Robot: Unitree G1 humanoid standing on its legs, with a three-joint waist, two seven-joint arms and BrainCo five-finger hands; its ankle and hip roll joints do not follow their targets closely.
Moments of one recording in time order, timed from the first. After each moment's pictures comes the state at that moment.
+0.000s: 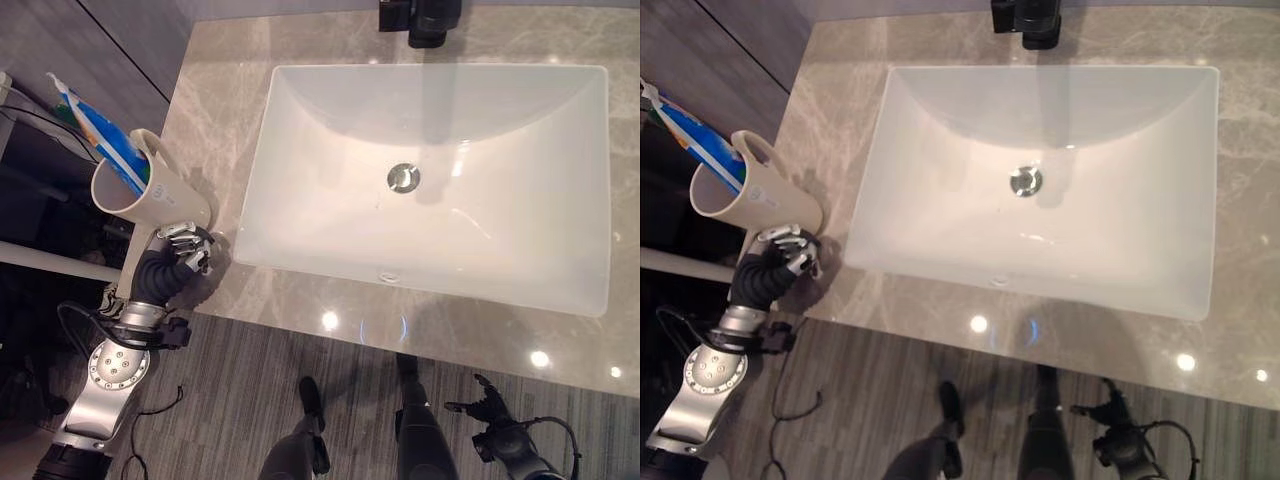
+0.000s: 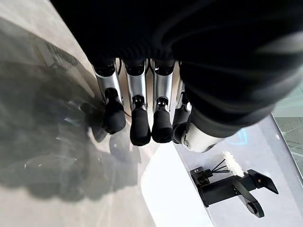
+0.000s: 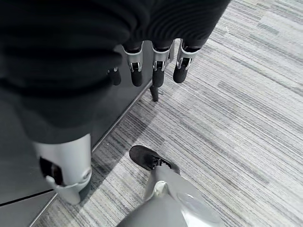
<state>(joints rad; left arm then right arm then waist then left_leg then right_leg) 0.05 0.70 -0.04 -0.17 -0.37 -0.33 0.10 -0.05 -0.43 0.22 1.00 -0.06 -0.11 -0.26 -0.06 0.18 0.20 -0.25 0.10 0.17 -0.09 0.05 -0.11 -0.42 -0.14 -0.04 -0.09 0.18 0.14</state>
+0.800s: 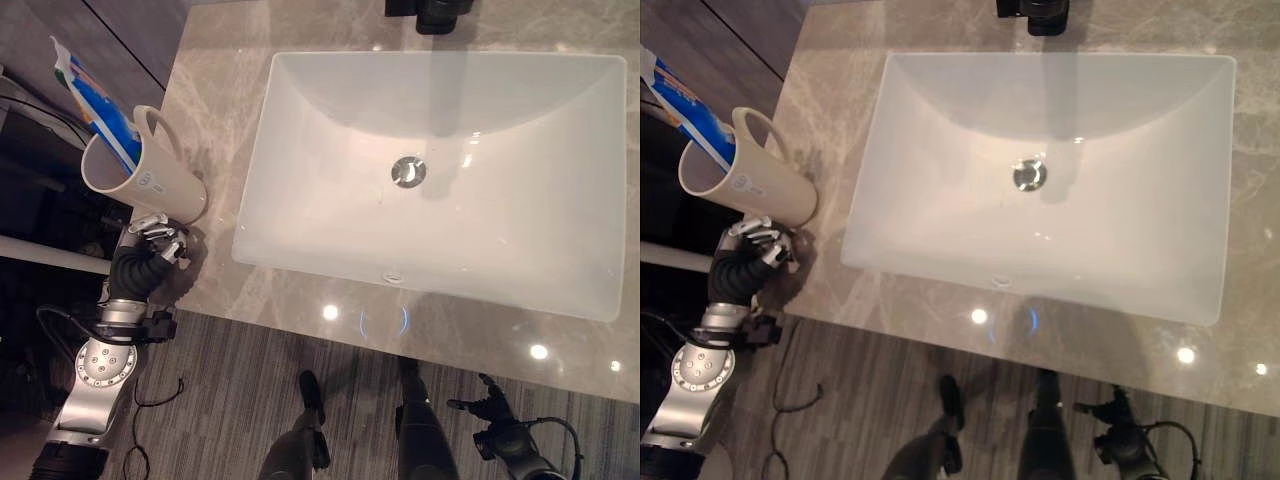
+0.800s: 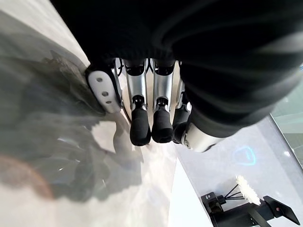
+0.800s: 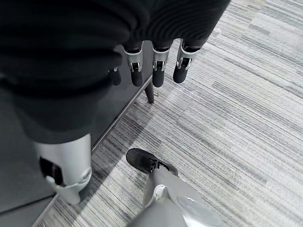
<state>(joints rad) -0.03 0.69 0.02 -0.05 -0.37 -0.37 0.15 -0.05 -0.43 0.19 1.00 0.00 -0.12 -0.28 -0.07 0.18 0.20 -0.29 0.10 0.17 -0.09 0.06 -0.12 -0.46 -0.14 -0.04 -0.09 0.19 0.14</state>
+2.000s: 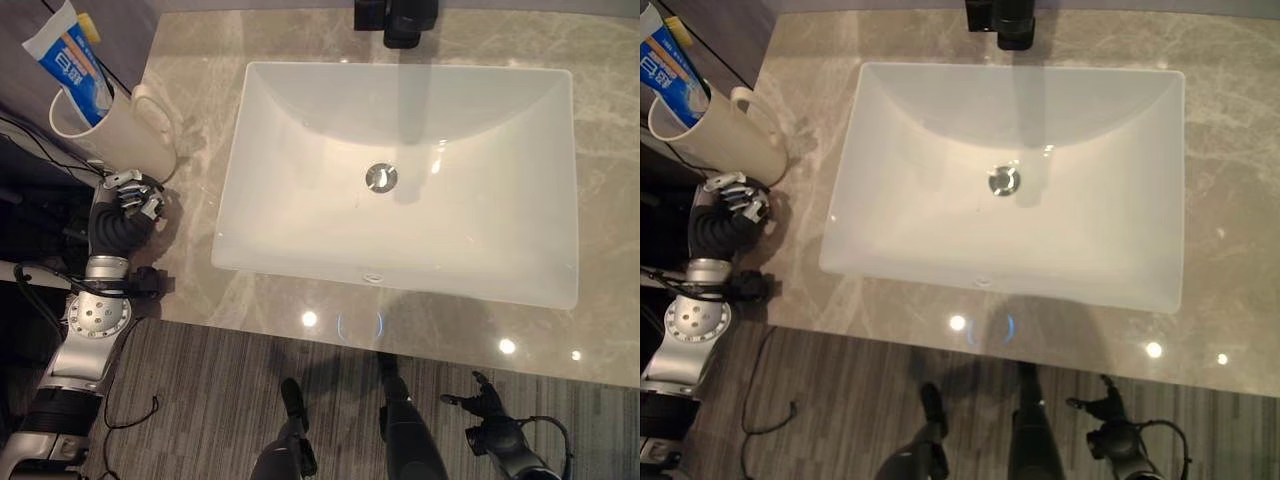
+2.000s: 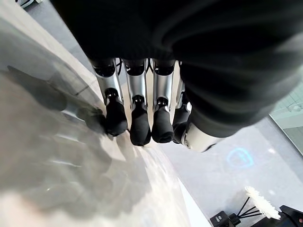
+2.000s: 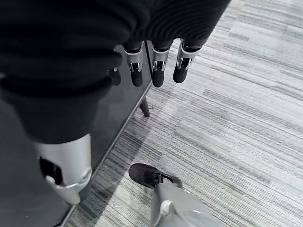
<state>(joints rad) -0.25 0.78 -0.02 0.16 -0.28 -0.36 0.26 -0.07 -0.40 0.23 0.99 0.03 -0.13 -0.28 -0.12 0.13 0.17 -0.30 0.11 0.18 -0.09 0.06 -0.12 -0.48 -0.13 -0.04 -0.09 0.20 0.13</state>
